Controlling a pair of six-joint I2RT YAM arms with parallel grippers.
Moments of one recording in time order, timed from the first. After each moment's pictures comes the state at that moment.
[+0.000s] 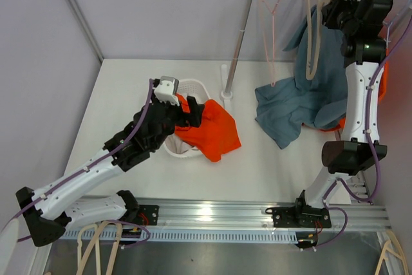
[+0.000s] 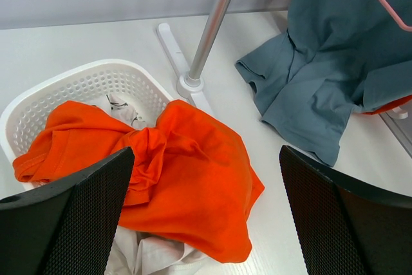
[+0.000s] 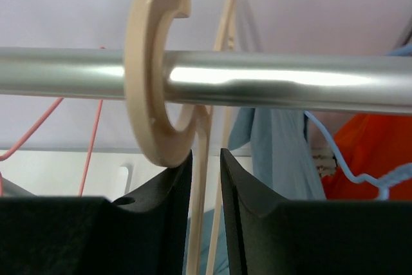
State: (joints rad) left arm -0.89 0.99 1.02 -0.21 -0.46 -0.30; right arm -0.12 1.78 2.26 -0.54 -0.19 0.09
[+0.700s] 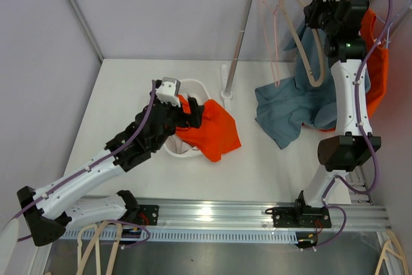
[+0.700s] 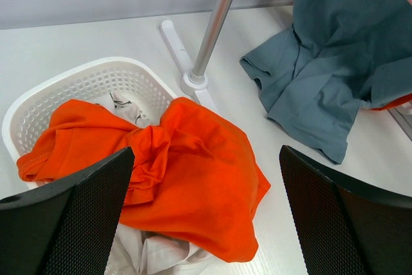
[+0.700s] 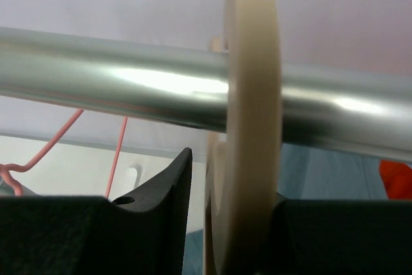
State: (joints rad) left arm -0.89 0.99 1.00 -0.20 -0.47 -0.29; right arm -0.02 1.81 2.19 -0.42 -0.17 0.04
